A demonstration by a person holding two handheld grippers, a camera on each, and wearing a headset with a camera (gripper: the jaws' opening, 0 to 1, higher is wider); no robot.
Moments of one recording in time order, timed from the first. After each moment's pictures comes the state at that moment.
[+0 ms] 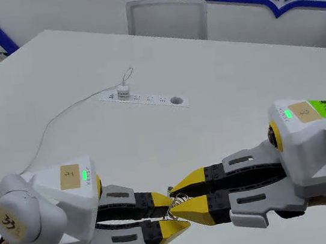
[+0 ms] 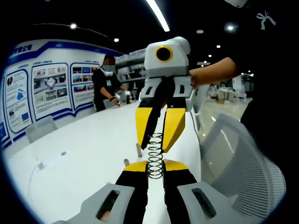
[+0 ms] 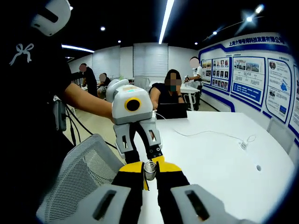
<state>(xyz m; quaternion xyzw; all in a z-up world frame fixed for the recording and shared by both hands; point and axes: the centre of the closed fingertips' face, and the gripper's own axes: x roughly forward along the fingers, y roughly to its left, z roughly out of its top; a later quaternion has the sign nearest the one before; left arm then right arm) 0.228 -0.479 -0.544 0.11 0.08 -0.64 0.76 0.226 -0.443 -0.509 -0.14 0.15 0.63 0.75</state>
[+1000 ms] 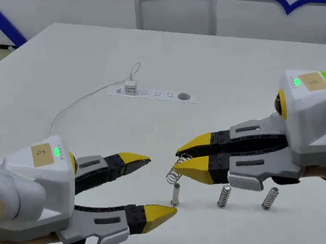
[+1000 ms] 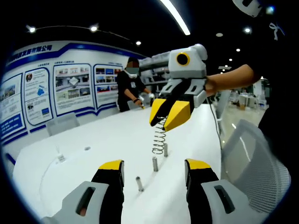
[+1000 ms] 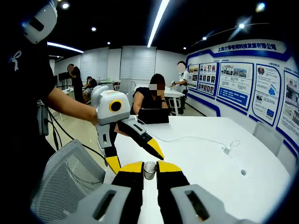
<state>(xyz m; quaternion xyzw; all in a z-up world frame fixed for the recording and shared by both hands) 0.276 -0.438 -0.530 0.08 0.07 -0.55 0.83 0.278 -0.450 -0.490 -0.15 0.13 0.57 0.80</state>
